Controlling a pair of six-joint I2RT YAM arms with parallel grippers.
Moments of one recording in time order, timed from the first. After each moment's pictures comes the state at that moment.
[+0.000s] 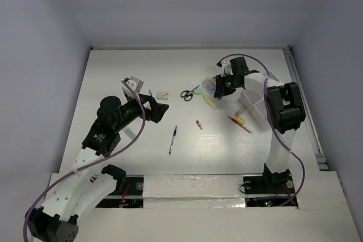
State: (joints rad) left arm -0.42 0.71 0.68 -0.13 0.30 -0.26; right arm 0.23 2.03 1.39 -0.35 -0.43 -0.04
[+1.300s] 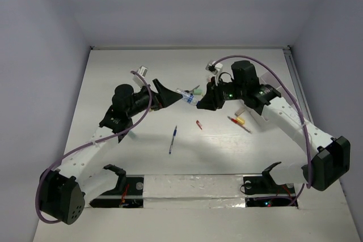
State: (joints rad) left arm -0.41 1.02 0.68 0.18 0.50 -0.88; right arm 0.54 1.32 1.18 -0.41 -0.72 0.07
